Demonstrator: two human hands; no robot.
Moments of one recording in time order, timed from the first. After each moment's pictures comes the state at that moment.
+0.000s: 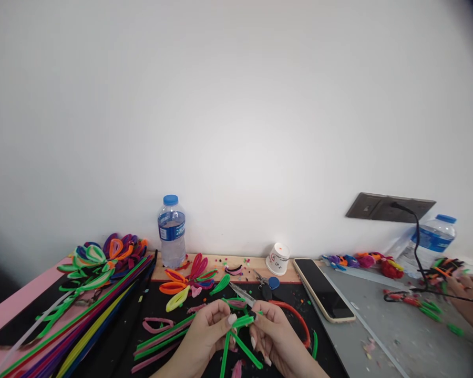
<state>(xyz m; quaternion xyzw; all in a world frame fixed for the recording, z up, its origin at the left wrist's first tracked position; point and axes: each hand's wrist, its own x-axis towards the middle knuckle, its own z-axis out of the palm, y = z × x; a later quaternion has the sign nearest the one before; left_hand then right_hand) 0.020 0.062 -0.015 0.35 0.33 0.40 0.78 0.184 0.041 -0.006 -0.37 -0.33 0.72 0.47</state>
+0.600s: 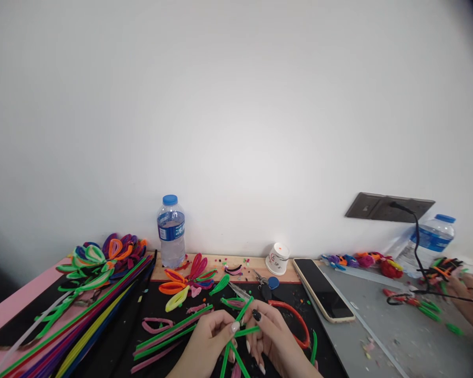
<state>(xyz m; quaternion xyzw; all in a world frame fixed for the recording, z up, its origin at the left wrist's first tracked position) 0.021 0.057 -0.017 0.51 0.38 0.36 0.68 0.181 0.038 -0.006 -0.35 -0.41 0.71 0.47</state>
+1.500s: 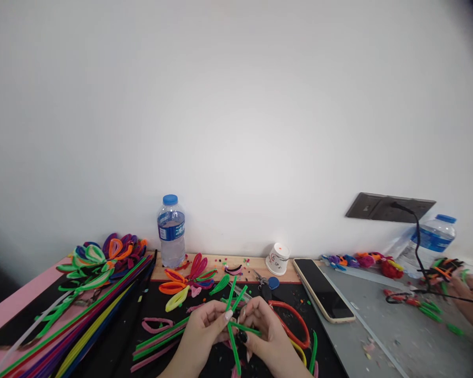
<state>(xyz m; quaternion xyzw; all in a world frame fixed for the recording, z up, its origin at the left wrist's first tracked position) 0.017 0.064 -0.014 0.37 0.40 0.42 0.72 0.176 0.034 -0.009 -0.39 -0.51 0.59 0.49</state>
